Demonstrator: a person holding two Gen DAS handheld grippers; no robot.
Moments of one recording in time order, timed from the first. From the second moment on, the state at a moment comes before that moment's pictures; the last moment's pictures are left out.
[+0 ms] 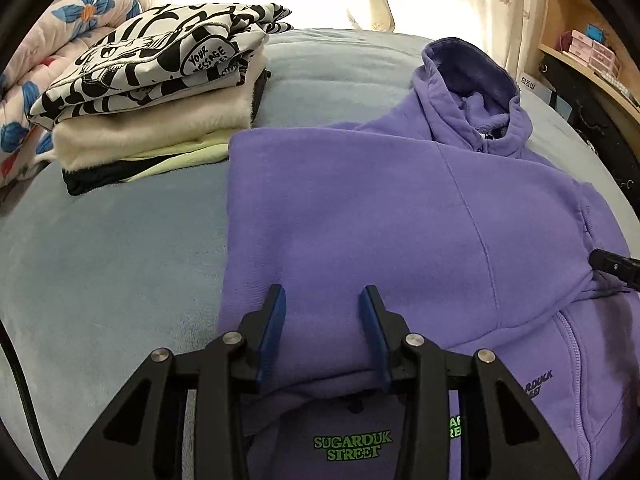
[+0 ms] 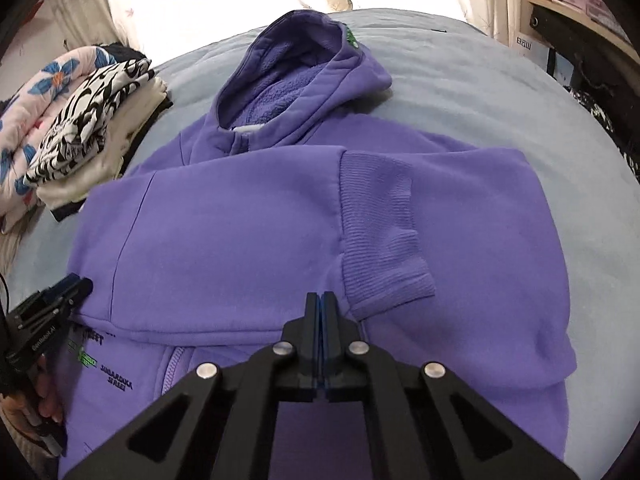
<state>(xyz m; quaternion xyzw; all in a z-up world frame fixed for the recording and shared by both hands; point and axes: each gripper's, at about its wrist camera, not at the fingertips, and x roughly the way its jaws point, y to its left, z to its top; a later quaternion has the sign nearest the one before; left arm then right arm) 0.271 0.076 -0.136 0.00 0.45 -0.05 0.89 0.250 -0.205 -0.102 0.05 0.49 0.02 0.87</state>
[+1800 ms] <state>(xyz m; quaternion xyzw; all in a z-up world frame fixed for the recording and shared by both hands) 0.047 0.113 -0.014 -0.01 0.41 -0.02 0.91 0.023 -0.196 -0.012 0.06 0.42 0.01 0.91</state>
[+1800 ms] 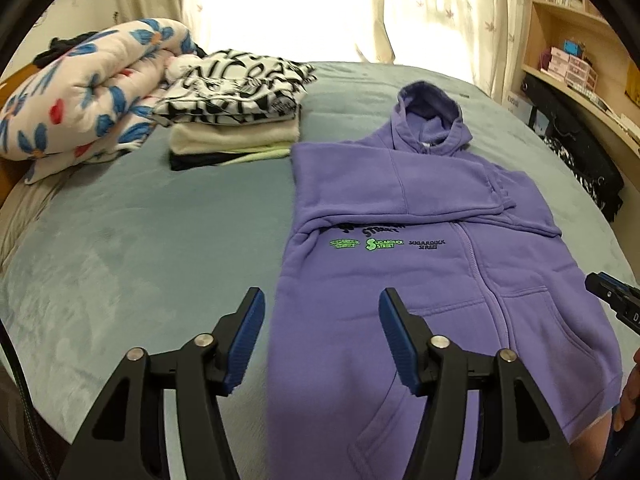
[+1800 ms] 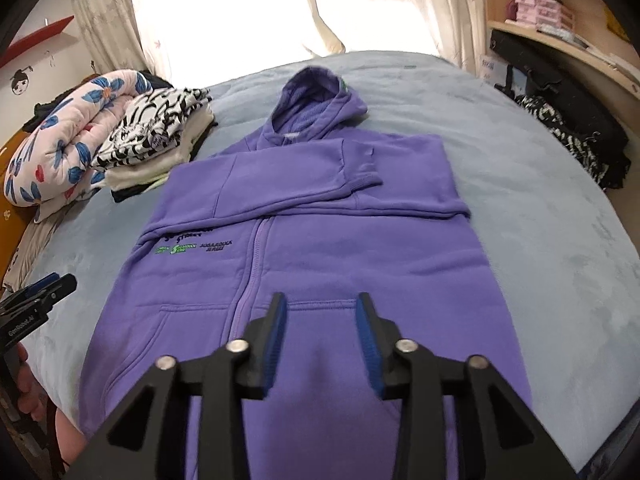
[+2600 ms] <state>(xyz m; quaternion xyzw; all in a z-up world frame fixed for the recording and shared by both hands) -0.057 0.156 -0.050 -0.07 0.41 -0.01 0.91 -0.082 -0.218 -0.021 0.06 0.39 -0.02 0.92</state>
